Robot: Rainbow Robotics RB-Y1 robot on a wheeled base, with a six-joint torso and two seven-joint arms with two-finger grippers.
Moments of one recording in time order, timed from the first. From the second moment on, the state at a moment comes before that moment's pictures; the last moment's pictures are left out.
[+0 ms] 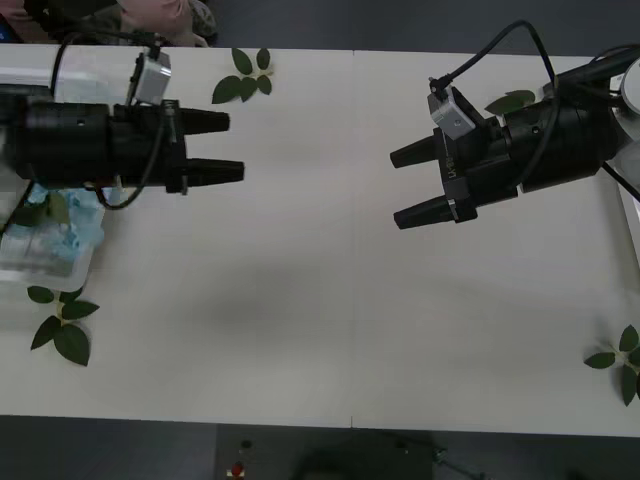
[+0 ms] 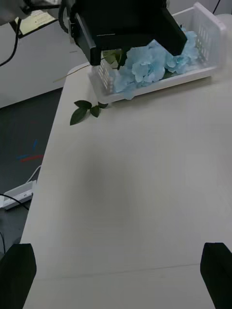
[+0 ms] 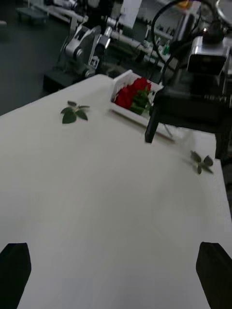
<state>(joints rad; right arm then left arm) -0.65 -0.72 0.27 -1.45 -1.82 1.35 2.69 -0.52 0.64 -0.08 -1.46 1.88 1.19 -2.67</state>
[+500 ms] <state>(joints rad) -0.65 -0.72 0.27 -1.45 -1.82 1.35 2.69 -0.46 1.13 -0.67 -1.94 2.14 0.55 -2.67</state>
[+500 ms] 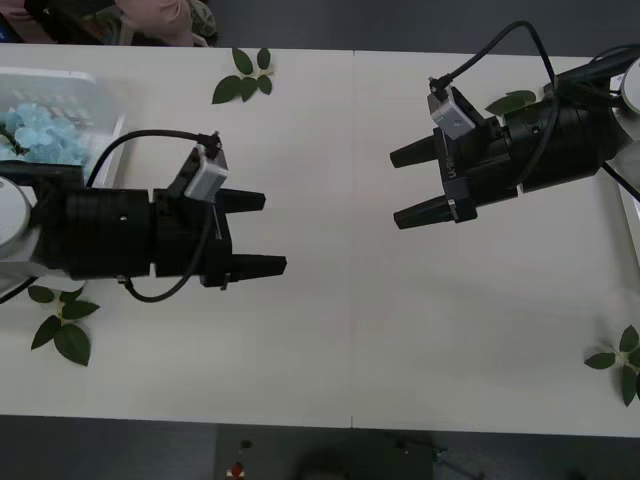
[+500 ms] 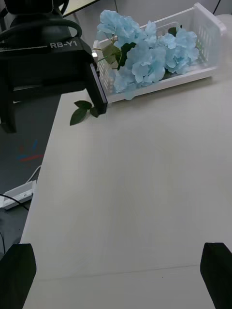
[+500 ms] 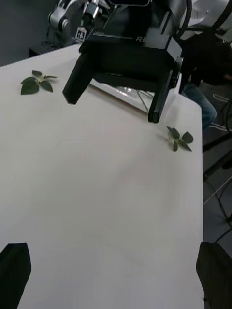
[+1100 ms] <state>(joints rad) -0.65 -0.72 0.27 -1.45 -1.82 1.35 2.69 -0.51 1.00 -0.46 -1.80 2.14 0.85 -2.67</state>
